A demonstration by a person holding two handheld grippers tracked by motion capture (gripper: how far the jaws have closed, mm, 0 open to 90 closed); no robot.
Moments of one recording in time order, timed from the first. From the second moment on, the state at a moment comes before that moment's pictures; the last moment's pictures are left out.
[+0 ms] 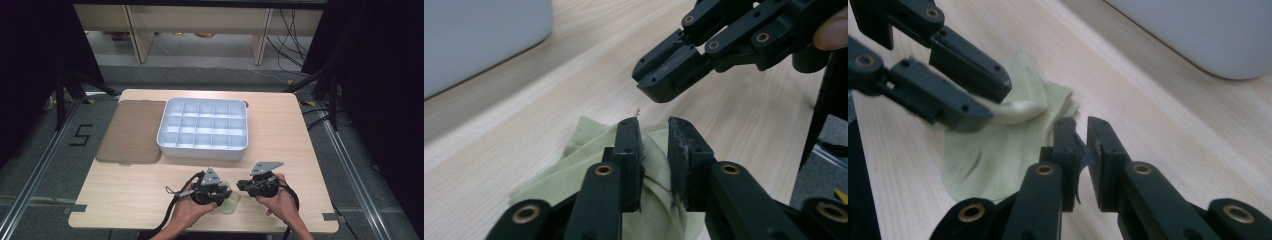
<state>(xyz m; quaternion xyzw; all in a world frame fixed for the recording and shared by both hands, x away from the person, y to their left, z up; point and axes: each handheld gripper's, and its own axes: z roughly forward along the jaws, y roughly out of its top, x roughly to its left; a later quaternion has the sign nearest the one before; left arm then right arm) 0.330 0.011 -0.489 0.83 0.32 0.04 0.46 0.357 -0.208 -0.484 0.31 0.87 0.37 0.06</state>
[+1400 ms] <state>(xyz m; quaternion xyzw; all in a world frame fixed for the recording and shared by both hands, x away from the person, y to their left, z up) 0.320 0.049 -0.510 0.86 0.30 0.06 0.40 0.330 -0.168 -0.477 0.26 0.88 0.39 0.04</state>
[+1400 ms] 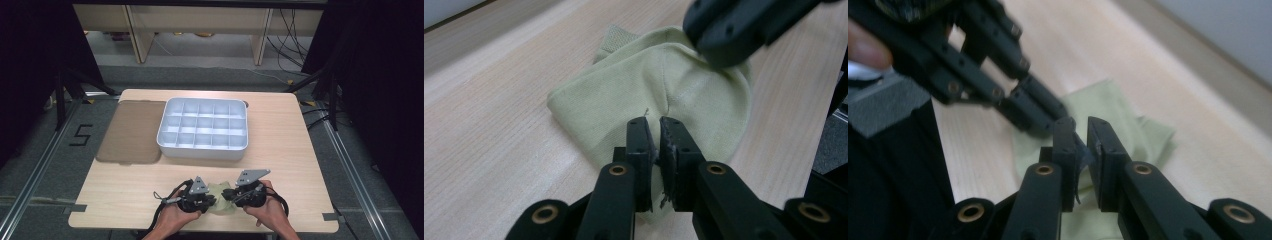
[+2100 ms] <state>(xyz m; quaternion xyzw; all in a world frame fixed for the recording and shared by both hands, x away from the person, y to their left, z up) 0.346 0.052 -0.497 0.84 0.32 0.08 0.43 0.342 -0.171 -0.485 0.27 0.89 0.36 0.08</state>
